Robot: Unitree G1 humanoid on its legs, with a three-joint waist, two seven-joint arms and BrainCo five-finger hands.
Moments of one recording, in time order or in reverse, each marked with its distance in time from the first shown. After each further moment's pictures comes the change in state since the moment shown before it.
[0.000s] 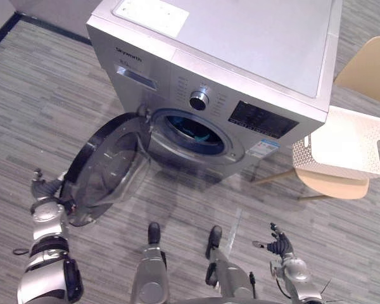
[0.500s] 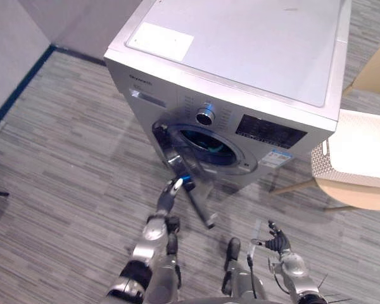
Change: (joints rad) left arm 0.075 -0.397 -0.670 -0.345 -0.182 -0.016 -0.052; right arm -0.064 -0.007 0.028 0.049 -0.013 0.001 -0.003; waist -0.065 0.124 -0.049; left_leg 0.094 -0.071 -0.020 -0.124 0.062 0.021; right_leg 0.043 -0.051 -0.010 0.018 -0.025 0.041
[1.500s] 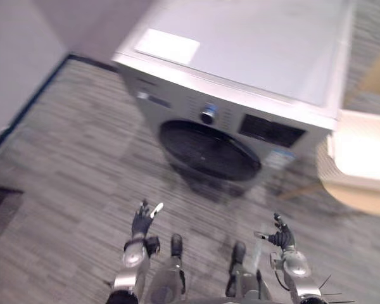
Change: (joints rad) left arm 0.422 0.006 0.208 -0.058 0.041 -0.036 0.033; right arm 0.078 0.012 -0.028 -0.099 -0.006 -0.018 -0.066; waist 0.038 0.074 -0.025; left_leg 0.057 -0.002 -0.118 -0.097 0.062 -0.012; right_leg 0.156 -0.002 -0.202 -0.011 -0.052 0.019
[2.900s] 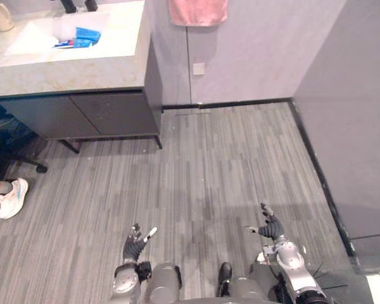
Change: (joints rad) left arm 0.052 -0.018 0.095 -0.002 0.129 -0.041 -0.065; right arm -0.025 -0.017 0.101 -0.117 -0.043 0.000 0.041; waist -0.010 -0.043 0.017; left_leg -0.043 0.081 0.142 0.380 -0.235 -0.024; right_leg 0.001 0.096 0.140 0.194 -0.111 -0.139
